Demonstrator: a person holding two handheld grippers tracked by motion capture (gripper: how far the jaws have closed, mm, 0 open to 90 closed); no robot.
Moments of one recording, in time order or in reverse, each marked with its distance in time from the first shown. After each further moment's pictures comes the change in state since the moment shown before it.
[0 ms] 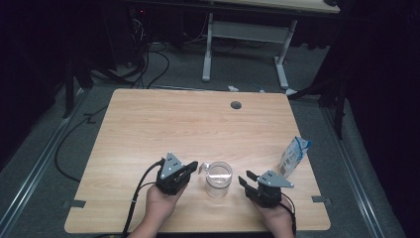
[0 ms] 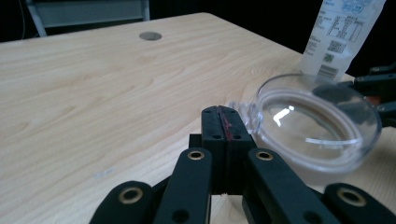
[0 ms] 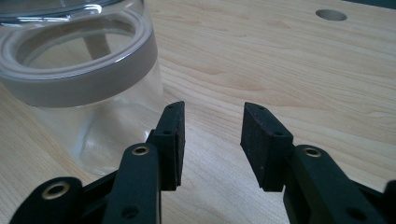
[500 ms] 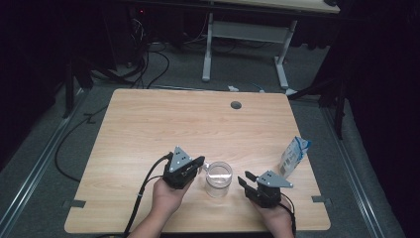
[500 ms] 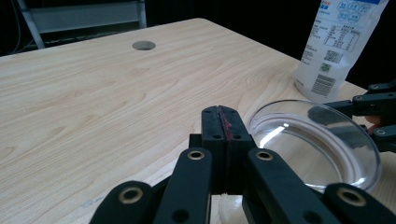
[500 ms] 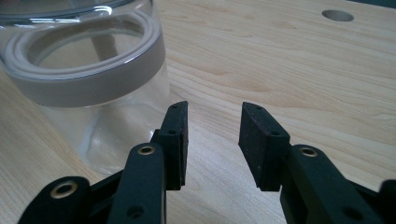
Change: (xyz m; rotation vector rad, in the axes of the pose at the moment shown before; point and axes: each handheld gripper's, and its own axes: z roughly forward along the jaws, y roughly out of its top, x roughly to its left) left arm -0.006 0.016 0.016 0.010 -0.004 0.017; right arm 0.002 0.001 0.000 0.002 0.015 -0.002
